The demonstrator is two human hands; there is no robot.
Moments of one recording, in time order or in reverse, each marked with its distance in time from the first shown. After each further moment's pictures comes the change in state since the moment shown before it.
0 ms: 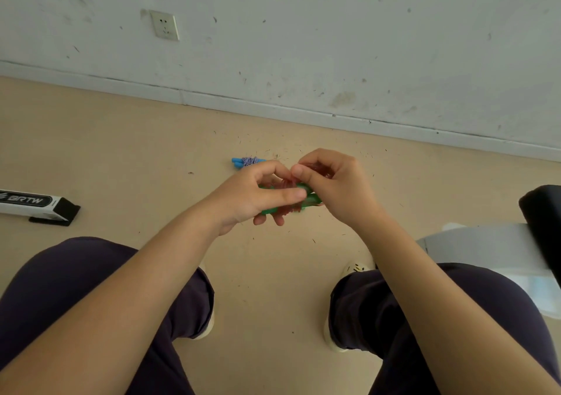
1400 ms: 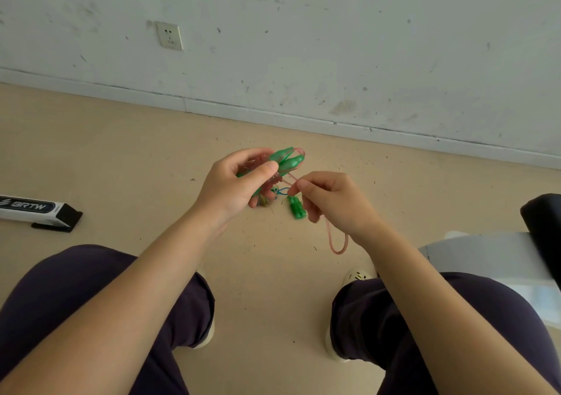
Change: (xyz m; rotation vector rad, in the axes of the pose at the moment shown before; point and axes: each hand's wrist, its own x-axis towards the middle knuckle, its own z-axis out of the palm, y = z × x) left_hand 0.010 -0.008 -0.010 -0.219 0.412 0.145; right_hand 0.001 0.007 0.000 0.002 -0.145 0.176
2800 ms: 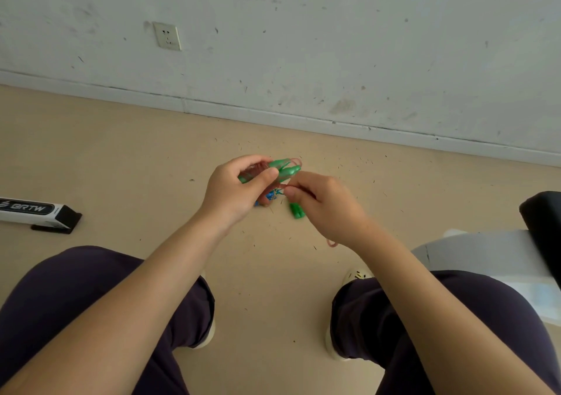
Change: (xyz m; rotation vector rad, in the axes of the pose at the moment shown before) left_hand 0.002 -0.009 0.006 0.151 0.089 0.004; right_hand -0.010 -0.012 0.007 -0.351 -0.003 -0.251
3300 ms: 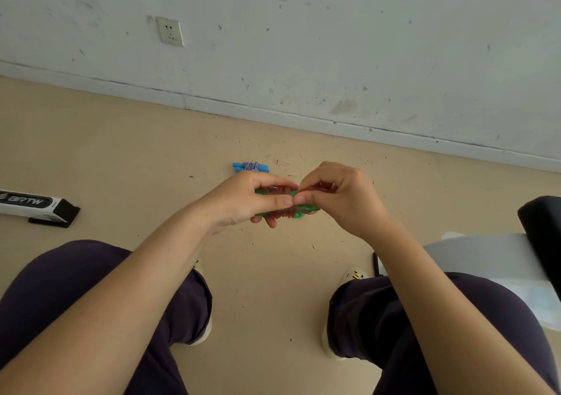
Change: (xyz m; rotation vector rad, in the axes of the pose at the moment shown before) left_hand -0.004 0.013 -0.014 0.193 -0.540 -0.137; right_hand 0.002 0.019 -0.013 0.174 0.077 -0.040
